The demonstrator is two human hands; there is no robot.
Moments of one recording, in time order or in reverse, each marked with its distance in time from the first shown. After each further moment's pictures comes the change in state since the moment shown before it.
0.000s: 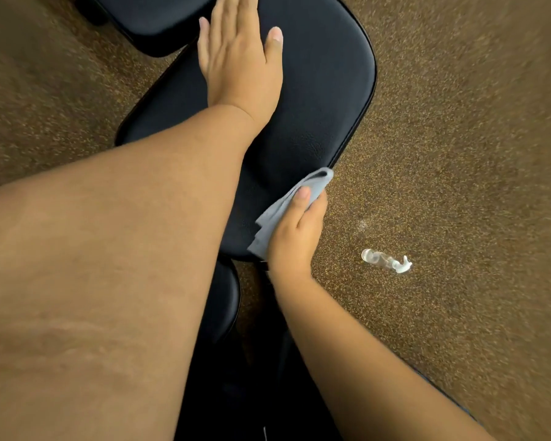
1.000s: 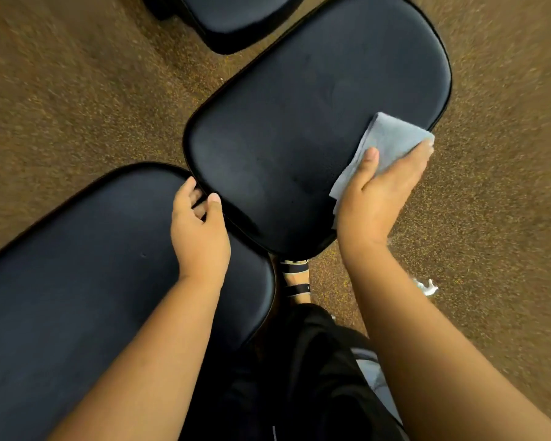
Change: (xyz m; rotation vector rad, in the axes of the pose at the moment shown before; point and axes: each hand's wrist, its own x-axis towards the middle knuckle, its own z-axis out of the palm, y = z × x) left_hand -0.184 -0.112 -0.050 -0.709 0.113 -0.819; right_hand 0.048 -0.035 0.001 -0.436 0.063 -0.280
